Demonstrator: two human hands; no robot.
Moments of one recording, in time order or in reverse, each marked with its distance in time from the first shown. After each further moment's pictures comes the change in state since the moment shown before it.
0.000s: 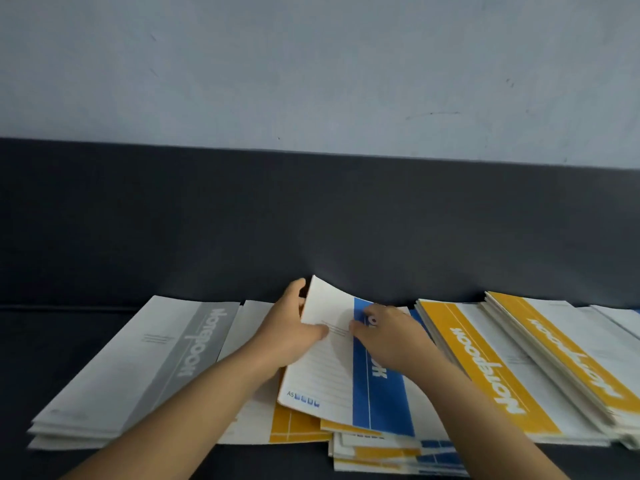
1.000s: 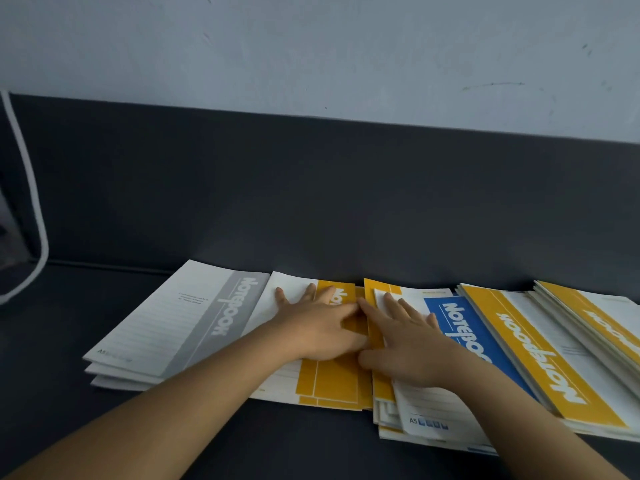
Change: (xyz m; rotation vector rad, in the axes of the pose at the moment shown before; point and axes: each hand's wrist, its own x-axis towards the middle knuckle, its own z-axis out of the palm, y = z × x) left_hand -0.009 -0.021 -0.011 0.961 -0.317 -0.010; right_hand -0.034 -0.024 0.010 -0.314 -0.328 -0.209
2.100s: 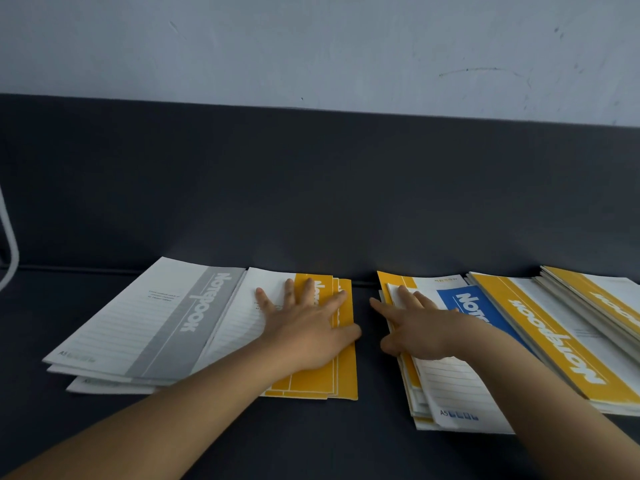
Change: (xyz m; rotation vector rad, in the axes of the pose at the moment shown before) left_hand 0.002 0.012 0.018 0.078 0.083 -0.121; right_hand 0.001 0.029 -0.018 -0.048 -0.193 0.155
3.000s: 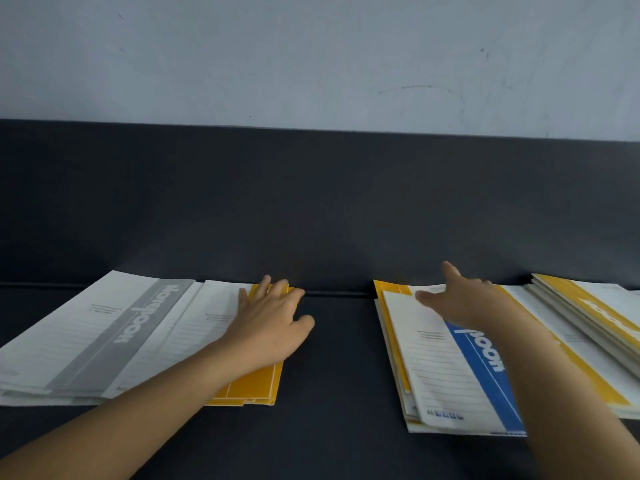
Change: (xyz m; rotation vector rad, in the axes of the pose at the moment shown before) left_hand -0.001 0.034 -0.015 -0.198 0.181 0.054; right_hand -0.017 0.117 -0.019 0.292 0.342 0.309
